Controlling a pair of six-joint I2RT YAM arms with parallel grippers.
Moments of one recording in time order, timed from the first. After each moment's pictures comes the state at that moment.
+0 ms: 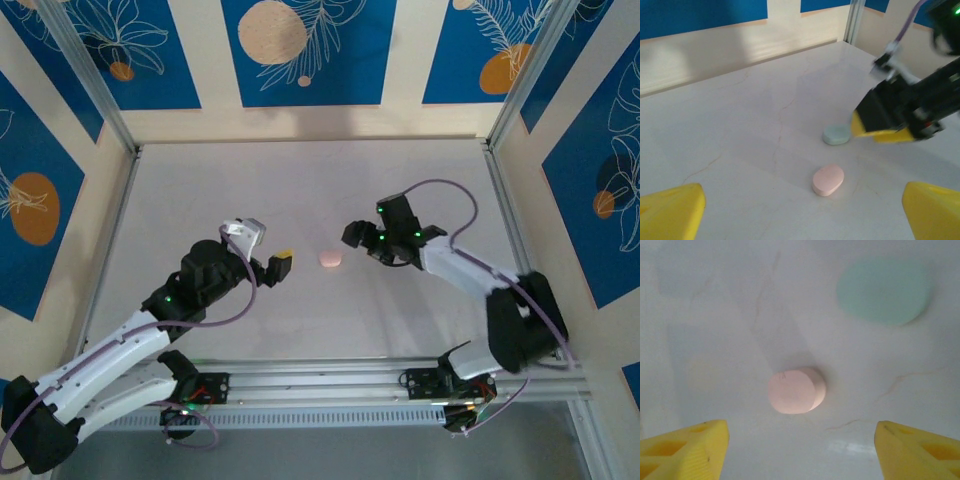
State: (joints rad) left arm -0.73 0.82 0.61 -0.07 -0.05 -0.08; right arm 0.44 1.38 0.88 -0.36 -0.19 0.80
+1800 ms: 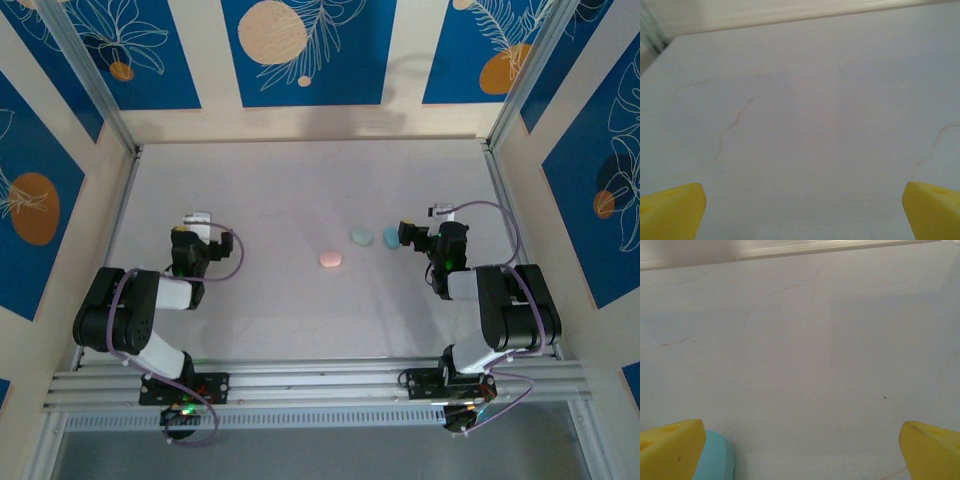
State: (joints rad) left arm -0.09 1.56 0.36 0.85 -0.14 0.05; right arm 0.03 1.52 0.39 0.73 -0.01 0.10
